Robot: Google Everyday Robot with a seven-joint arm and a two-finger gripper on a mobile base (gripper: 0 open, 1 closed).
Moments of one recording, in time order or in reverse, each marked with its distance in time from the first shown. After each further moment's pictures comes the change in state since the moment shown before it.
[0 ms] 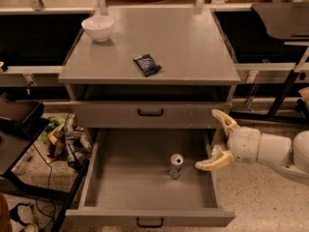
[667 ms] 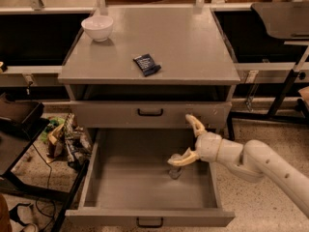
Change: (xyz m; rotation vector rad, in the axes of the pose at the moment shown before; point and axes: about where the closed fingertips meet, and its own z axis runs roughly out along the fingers) arm 0.070 -0.012 0.108 0.017 -0.172 0.006
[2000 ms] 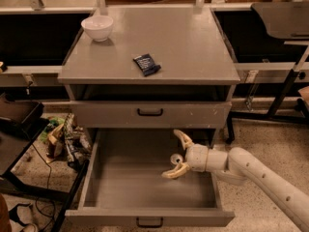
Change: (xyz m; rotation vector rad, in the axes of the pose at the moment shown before) arm 0.080 0.033 0.034 -0.132 -0.028 0.068
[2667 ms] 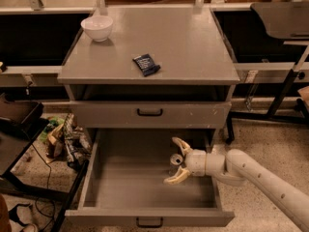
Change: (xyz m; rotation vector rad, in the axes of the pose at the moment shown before) arm 0.043 0.015 0.004 -0.074 0.068 0.036
